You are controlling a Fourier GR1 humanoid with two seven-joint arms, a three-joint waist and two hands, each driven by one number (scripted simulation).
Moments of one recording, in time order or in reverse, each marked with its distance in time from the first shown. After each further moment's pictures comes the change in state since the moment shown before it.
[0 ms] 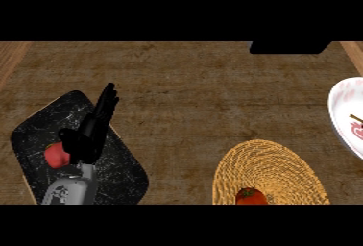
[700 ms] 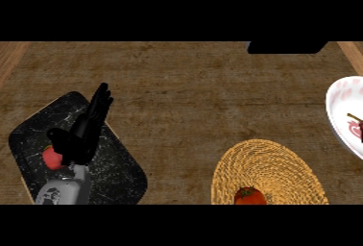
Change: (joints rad) left arm 0.012 0.020 0.026 -0.021 0.018 -0.018 0.016; right arm 0.051 -0.048 -0.210 -0.099 -0.315 0.130 0.100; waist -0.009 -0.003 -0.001
